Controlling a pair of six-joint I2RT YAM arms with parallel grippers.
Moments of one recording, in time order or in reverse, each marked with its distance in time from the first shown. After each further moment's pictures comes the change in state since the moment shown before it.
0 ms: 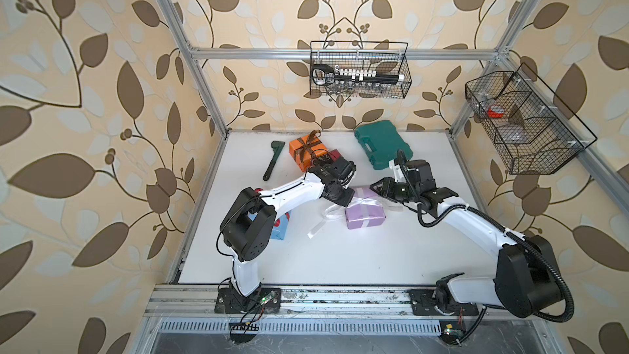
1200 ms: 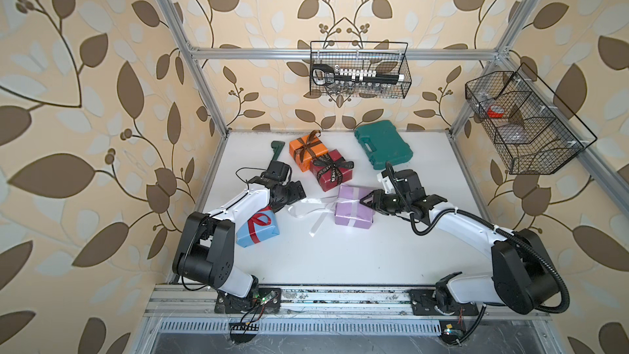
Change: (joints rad) left arm 0.439 -0.325 -0.431 0.116 0.058 -0.454; right arm 0.102 0.038 -0.070 0.034 -0.066 0.024
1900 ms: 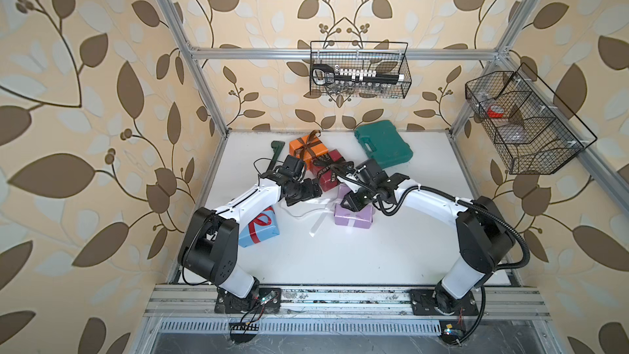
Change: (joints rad) left arm -0.104 0.035 0.092 -0.026 0.067 0.058; right arm 0.230 0.323 0.415 -0.309 0.235 -0.674
